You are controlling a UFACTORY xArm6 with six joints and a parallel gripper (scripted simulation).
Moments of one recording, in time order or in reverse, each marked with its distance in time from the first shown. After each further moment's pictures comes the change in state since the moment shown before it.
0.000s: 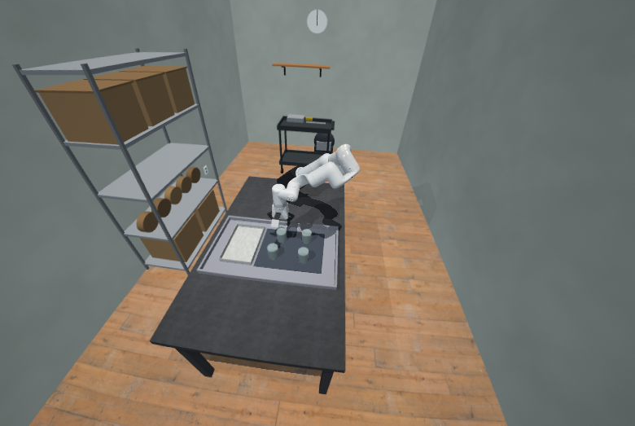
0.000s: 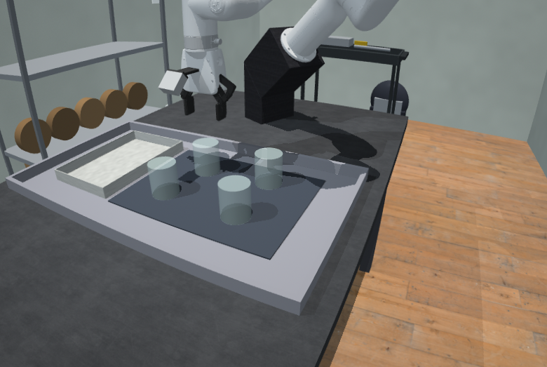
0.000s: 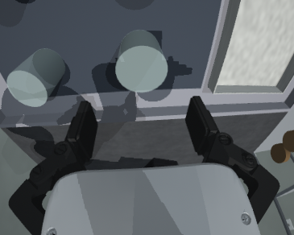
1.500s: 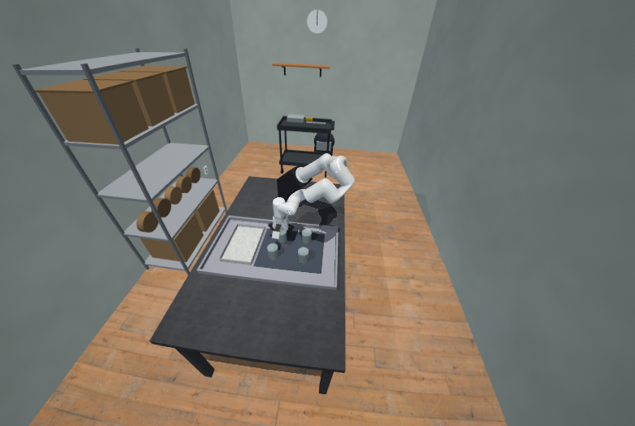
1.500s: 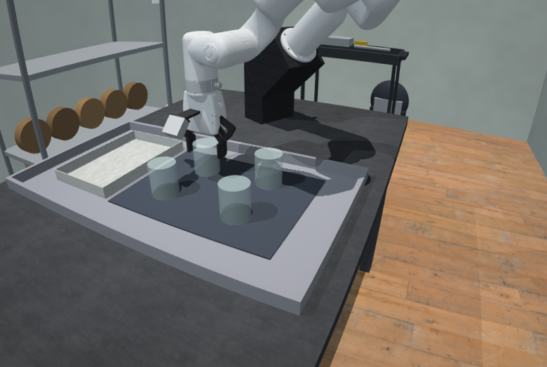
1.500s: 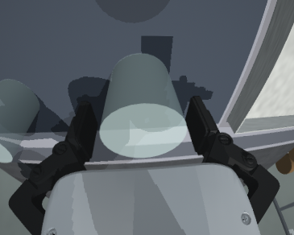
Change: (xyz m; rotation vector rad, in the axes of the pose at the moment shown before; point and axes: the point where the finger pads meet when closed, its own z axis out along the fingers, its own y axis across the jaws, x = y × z) arm 0.001 0.003 0.098 0.004 -0.001 -0.004
